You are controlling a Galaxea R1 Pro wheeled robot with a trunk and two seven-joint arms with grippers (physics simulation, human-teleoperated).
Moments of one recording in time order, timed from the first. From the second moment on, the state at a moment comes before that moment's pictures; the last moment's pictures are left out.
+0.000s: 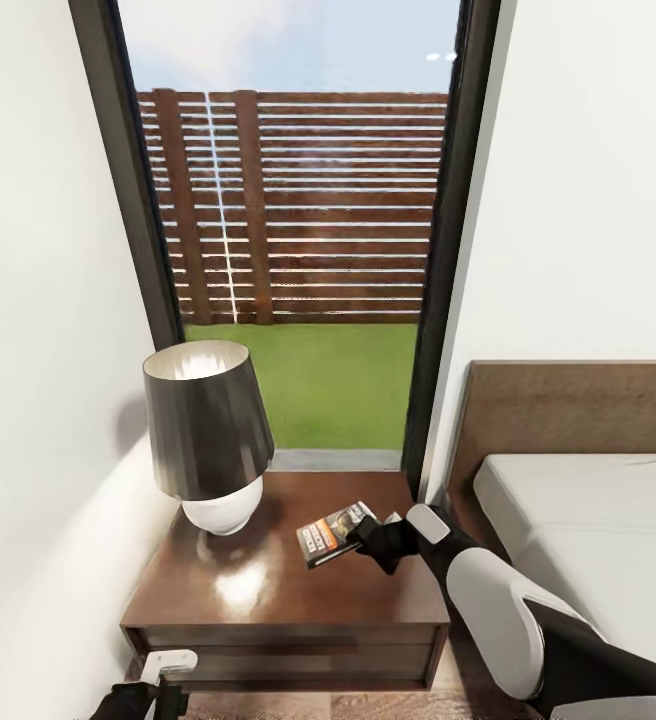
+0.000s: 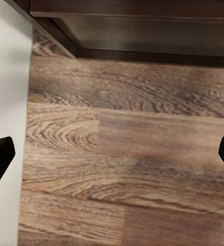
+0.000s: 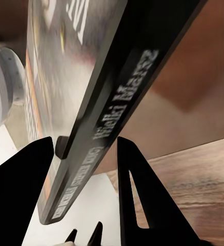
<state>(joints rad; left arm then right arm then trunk) -0.45 -0.04 0.75 -0.39 -0.74 0.28 -0.05 -0.93 0.16 -0.36 -0.19 -0.59 0.66 -0.17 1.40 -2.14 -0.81</state>
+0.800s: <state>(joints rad) -0.45 -0.04 0.75 -0.39 -0.74 0.28 -0.05 -0.96 0.16 -0.36 -0.19 -0.60 0.66 -0.24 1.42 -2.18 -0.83</state>
